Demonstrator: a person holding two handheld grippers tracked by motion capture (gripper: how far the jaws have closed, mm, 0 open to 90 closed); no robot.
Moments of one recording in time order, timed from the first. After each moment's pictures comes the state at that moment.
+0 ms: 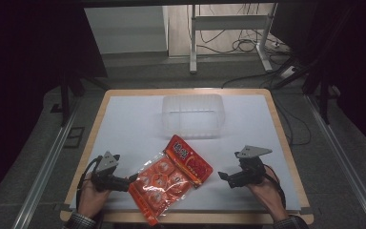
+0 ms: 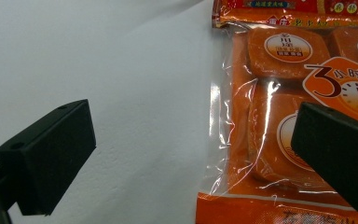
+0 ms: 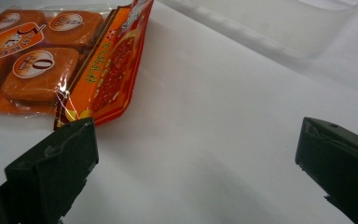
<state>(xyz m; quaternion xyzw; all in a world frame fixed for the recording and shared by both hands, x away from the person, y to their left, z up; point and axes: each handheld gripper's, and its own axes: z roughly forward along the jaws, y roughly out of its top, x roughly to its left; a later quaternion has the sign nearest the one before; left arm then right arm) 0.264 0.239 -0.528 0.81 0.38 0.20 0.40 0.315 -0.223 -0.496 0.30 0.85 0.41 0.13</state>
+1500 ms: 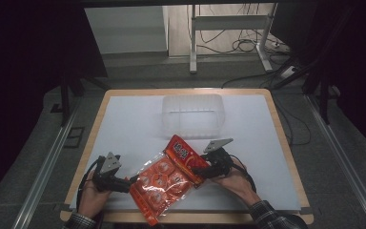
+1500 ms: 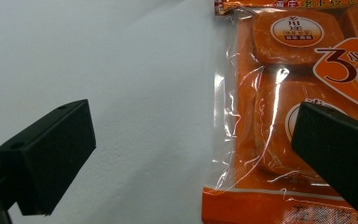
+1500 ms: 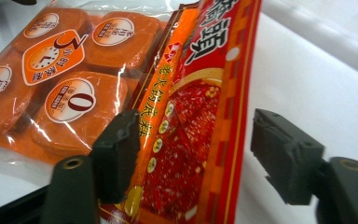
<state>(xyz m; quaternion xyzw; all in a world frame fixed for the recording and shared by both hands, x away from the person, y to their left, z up) 0.263 0.235 -0.529 0.82 0.37 0.22 0.37 0.344 -0.138 -0.511 0.25 0.89 0.38 0.04</state>
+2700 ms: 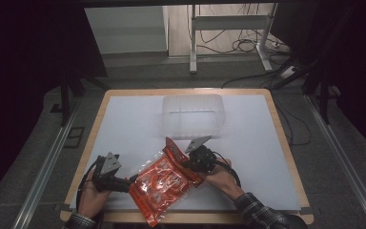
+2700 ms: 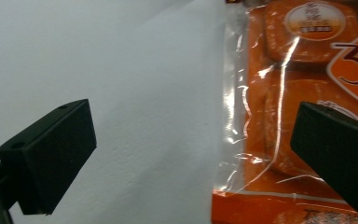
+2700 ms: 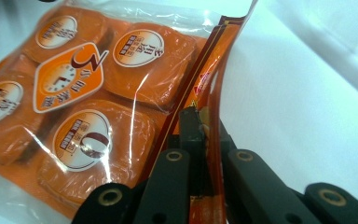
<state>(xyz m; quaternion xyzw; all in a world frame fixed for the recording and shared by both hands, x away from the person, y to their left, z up) 0.263 0.236 -0.528 0.82 0.38 0.24 0.37 0.346 -0.089 -0.503 0.20 0.91 0.35 0.05</state>
